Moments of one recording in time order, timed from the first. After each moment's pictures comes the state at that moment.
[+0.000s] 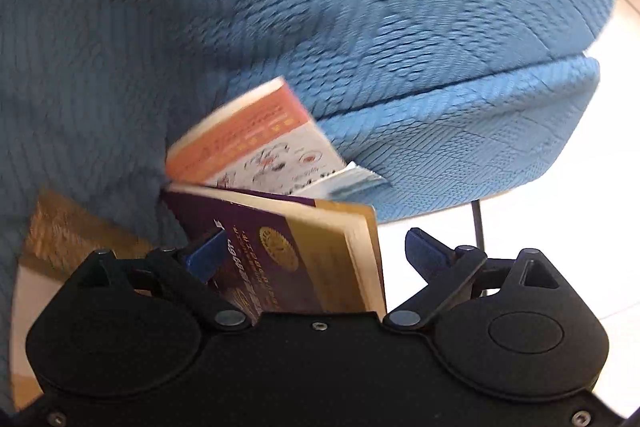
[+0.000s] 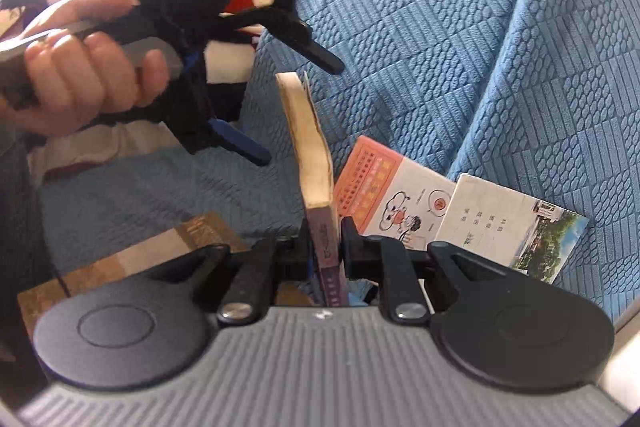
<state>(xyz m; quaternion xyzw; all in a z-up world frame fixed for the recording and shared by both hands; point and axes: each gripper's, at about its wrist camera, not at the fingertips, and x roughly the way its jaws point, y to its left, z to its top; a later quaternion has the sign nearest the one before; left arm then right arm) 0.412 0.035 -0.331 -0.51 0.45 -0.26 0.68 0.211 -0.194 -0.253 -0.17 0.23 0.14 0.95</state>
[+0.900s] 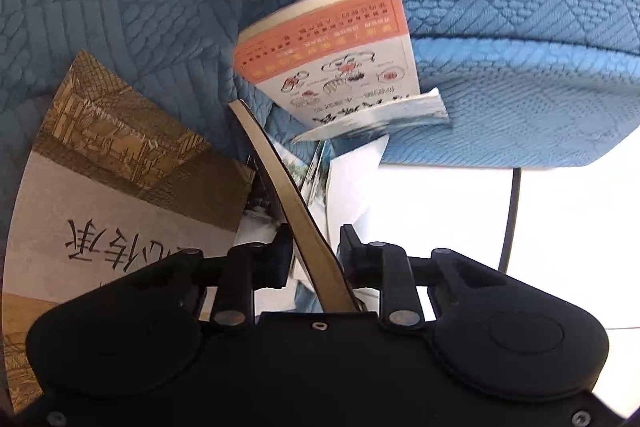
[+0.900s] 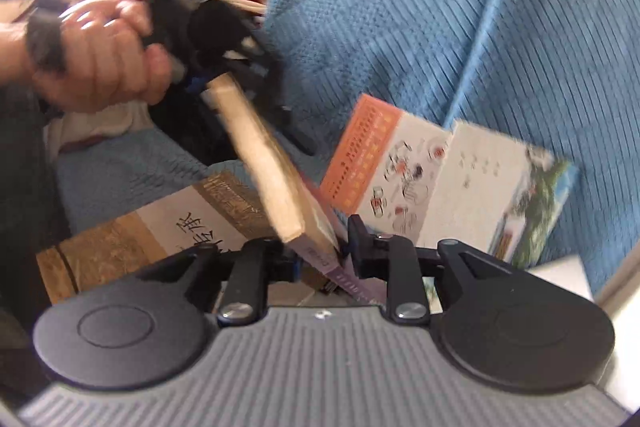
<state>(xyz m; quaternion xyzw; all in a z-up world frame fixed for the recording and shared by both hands) 0.401 0.018 -0.378 -0.50 0.58 -0.24 0.60 0.172 -0.212 -0.273 -0.10 0.26 0.11 0.95</state>
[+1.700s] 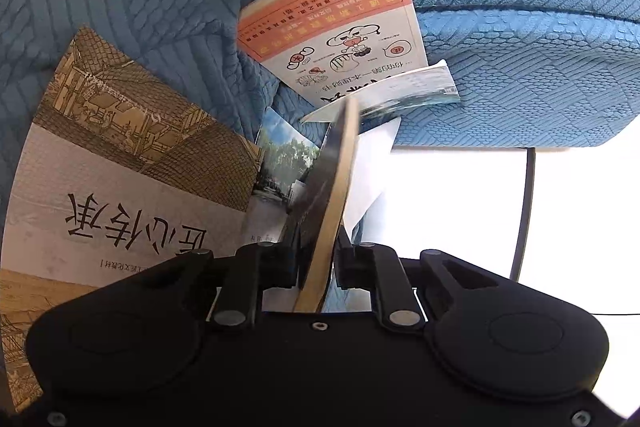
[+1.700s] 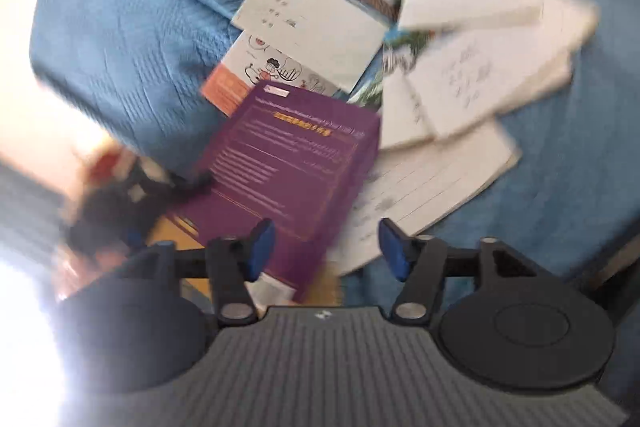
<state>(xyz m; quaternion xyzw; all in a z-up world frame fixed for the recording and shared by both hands) 0.393 0.009 -0.374 -0.48 0.59 -0.24 0.61 0.126 -0.304 -0.347 0.51 0.32 -0.01 0.80</state>
